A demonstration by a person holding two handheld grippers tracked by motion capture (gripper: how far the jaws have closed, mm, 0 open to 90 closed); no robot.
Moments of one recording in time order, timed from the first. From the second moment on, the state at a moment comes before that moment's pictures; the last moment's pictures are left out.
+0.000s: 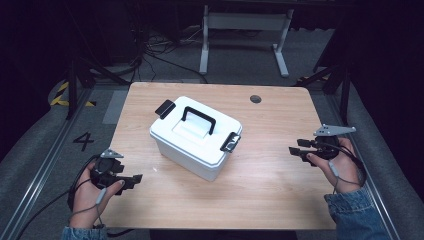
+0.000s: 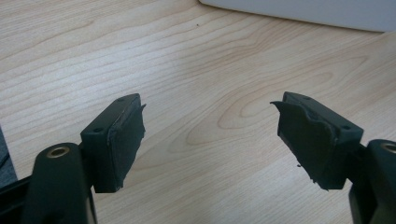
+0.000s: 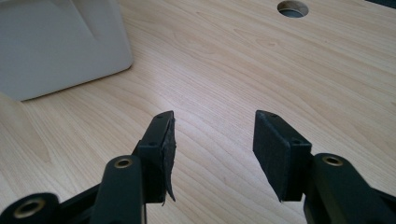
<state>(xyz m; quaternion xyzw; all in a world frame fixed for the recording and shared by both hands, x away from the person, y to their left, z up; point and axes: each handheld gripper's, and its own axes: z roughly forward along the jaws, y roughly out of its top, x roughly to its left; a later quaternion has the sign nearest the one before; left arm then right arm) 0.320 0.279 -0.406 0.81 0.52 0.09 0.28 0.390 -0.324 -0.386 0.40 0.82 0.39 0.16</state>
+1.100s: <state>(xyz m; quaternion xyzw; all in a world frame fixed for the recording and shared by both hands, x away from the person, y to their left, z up) 0.303 0.290 -0.398 0.79 0.53 0.10 0.29 0.396 -0.268 -0.343 0.32 0.83 0.44 0.11</state>
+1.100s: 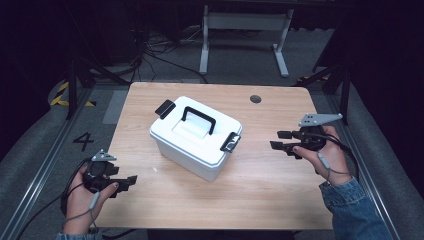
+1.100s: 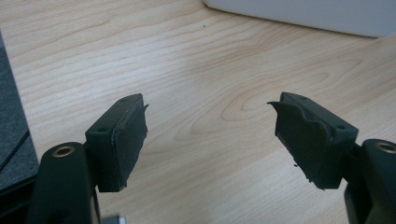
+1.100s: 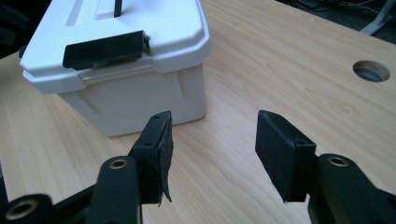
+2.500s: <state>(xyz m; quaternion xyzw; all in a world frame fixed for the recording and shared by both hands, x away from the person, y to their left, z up) 0.293 0.296 -0.401 0.79 0.54 0.11 0.28 0.436 -0.169 -0.291 0.25 0.85 0.45 0.10</state>
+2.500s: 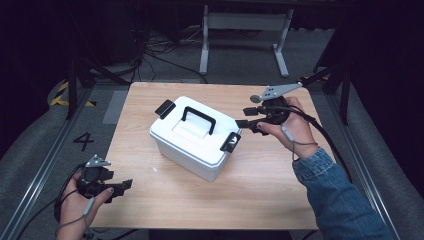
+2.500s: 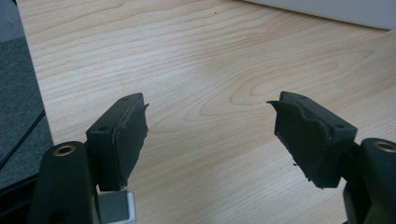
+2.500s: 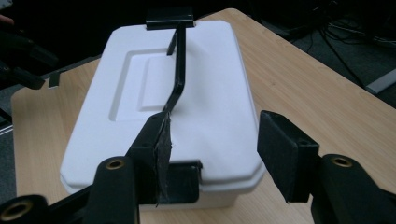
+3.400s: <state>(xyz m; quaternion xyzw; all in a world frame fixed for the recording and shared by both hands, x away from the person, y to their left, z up) 0.305 0.292 -0.402 0.79 0.53 0.10 0.29 0.464 -0.107 -0.313 0.25 0.86 0.45 0.05</state>
